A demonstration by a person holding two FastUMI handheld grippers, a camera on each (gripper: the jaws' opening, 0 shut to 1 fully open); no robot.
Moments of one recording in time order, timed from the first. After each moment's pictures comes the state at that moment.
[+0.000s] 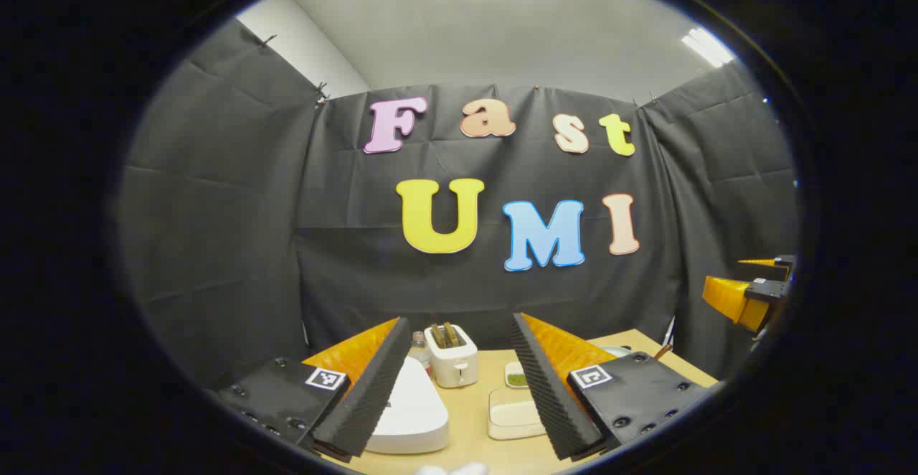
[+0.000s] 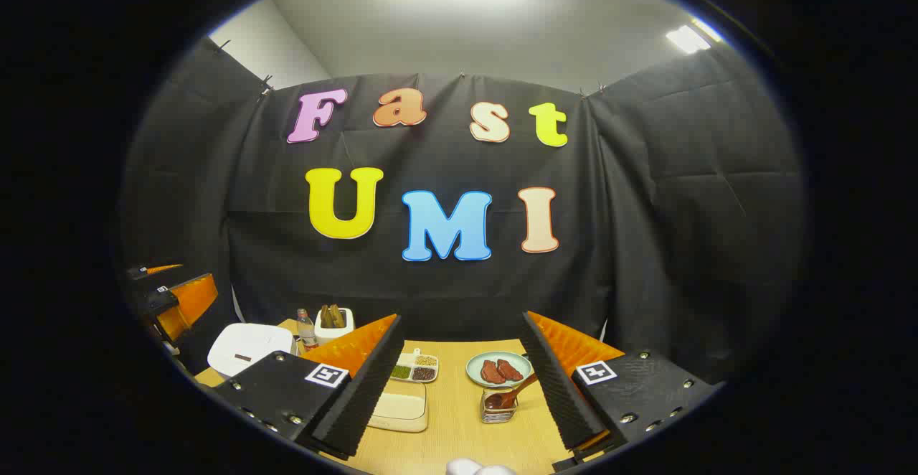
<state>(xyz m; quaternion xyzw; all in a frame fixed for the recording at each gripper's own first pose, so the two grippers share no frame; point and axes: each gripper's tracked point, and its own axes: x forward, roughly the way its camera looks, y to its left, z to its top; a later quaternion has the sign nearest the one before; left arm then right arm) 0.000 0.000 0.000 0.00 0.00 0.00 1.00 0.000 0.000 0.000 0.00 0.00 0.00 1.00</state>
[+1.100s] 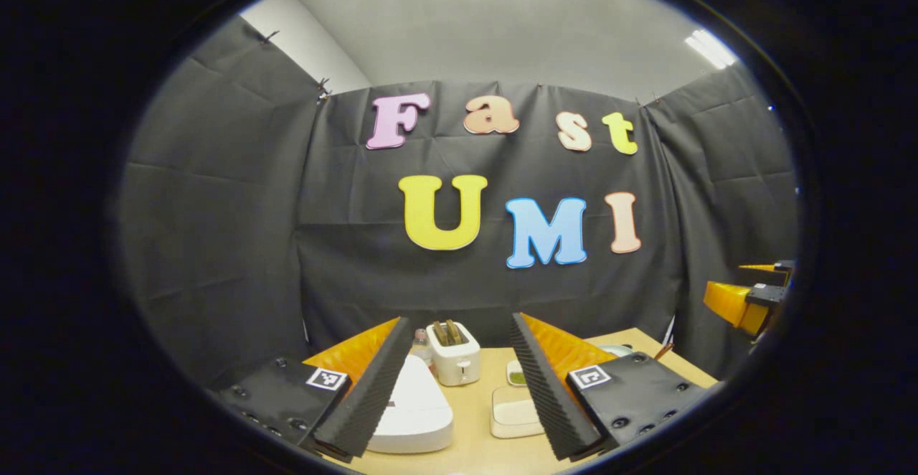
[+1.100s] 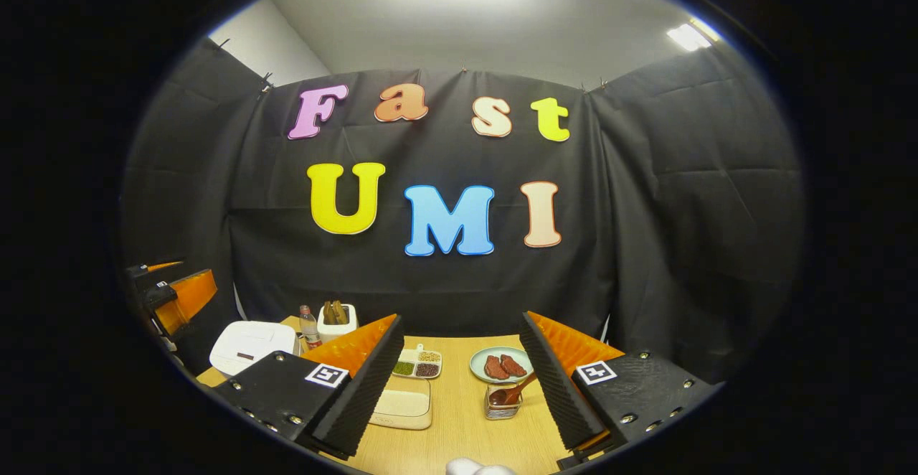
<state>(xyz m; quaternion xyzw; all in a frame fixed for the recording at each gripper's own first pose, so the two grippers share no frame) 0.002 0.010 -0.005 -0.01 0.01 0.00 1.00 0.002 0.004 -0.009 0.00 0.01 0.00 1.00</state>
